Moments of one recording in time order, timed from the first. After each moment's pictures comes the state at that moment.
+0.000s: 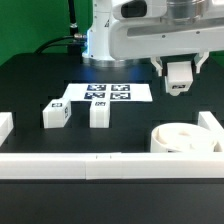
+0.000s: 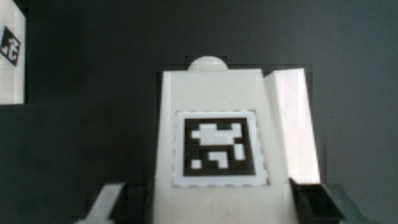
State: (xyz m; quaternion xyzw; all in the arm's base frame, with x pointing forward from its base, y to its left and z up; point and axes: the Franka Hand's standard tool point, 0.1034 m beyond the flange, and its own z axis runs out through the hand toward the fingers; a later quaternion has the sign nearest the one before) arm 0.584 0.082 0.114 -0.99 0.04 0.15 0.07
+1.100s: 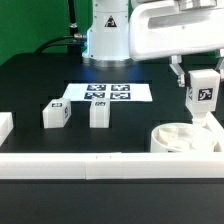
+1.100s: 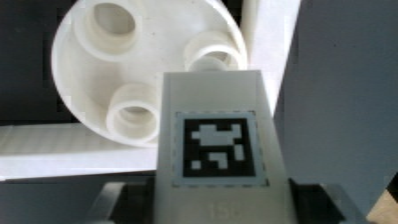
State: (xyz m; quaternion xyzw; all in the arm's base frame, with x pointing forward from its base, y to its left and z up) arm 0.604 0.110 0.110 -0.98 -0.01 -0.17 0.05
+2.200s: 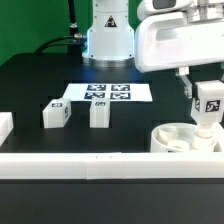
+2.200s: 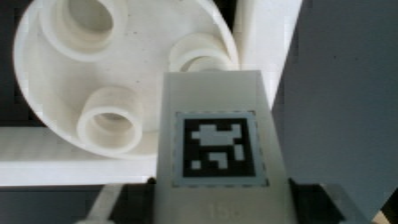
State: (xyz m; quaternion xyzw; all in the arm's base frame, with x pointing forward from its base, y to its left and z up) arm 0.610 0.117 0.094 -0.99 -0.03 -0.16 0.05
